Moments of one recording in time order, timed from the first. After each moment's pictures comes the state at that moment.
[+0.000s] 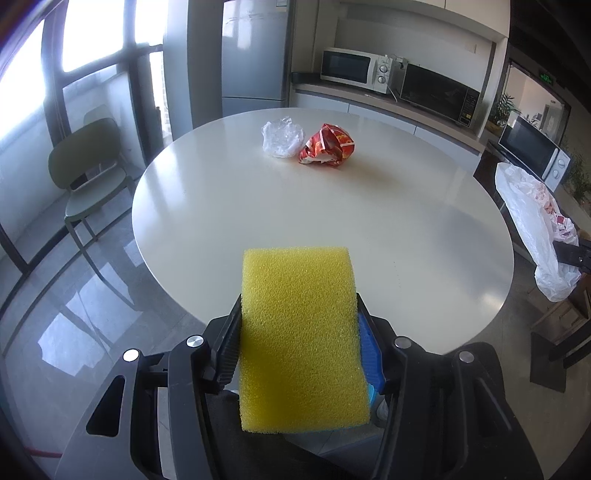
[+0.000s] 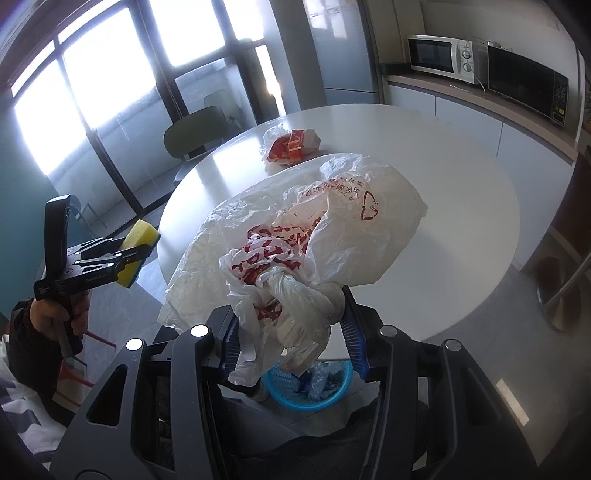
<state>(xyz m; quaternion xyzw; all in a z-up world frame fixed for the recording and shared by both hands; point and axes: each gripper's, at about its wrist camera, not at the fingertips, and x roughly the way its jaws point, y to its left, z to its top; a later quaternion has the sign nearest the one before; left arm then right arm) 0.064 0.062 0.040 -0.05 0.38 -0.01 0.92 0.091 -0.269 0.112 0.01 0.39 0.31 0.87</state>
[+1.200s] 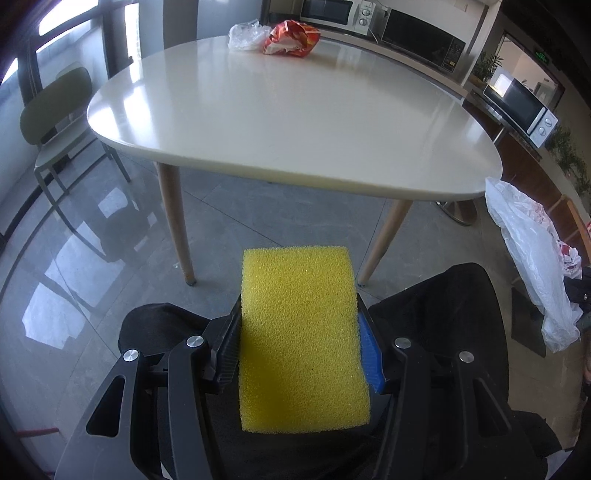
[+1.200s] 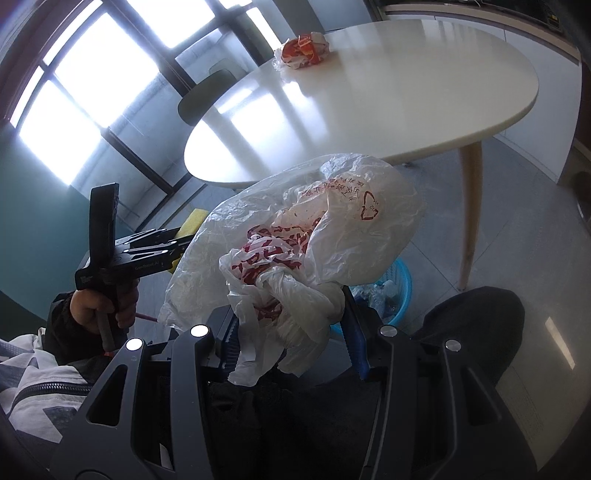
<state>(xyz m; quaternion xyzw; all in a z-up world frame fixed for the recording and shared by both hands) 0.023 0.028 -0.065 -0.07 0.47 -0.06 0.88 0.019 -0.270 0.002 0.08 0.49 0.34 0.80</state>
